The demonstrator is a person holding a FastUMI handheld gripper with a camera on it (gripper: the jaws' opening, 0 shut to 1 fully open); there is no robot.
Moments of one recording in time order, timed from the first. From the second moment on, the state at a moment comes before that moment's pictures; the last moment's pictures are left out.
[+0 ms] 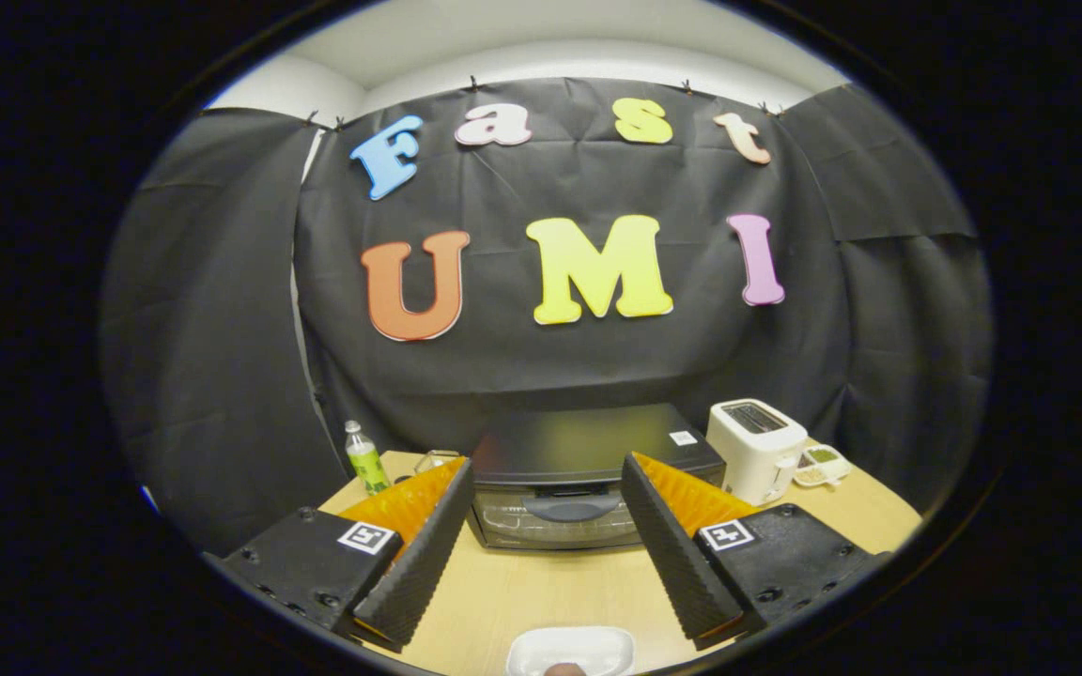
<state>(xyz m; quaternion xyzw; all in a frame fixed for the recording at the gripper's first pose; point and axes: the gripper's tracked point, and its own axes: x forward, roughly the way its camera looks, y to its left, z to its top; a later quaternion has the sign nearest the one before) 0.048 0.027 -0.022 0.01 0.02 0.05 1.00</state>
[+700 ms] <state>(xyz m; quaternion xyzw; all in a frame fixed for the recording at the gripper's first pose) -0.106 -0.013 0.031 -0.02 -0.07 0.02 1.00</state>
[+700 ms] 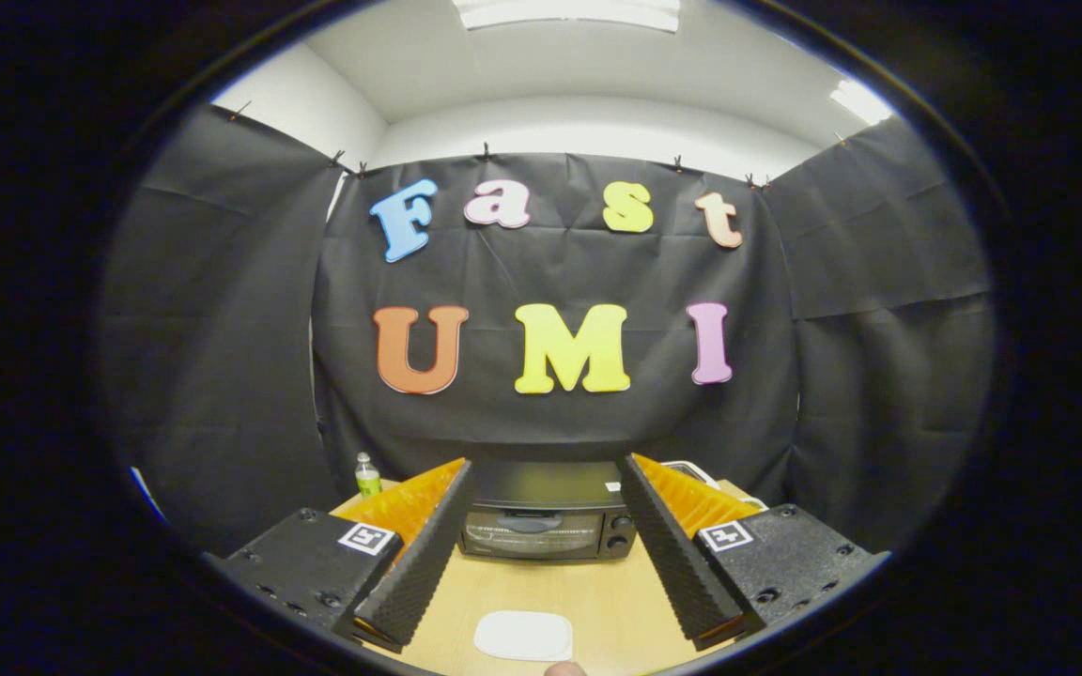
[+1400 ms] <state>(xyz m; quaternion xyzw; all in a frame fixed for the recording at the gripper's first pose) -0.107 -0.045 -0.016 0.01 -0.05 0.03 1.00</state>
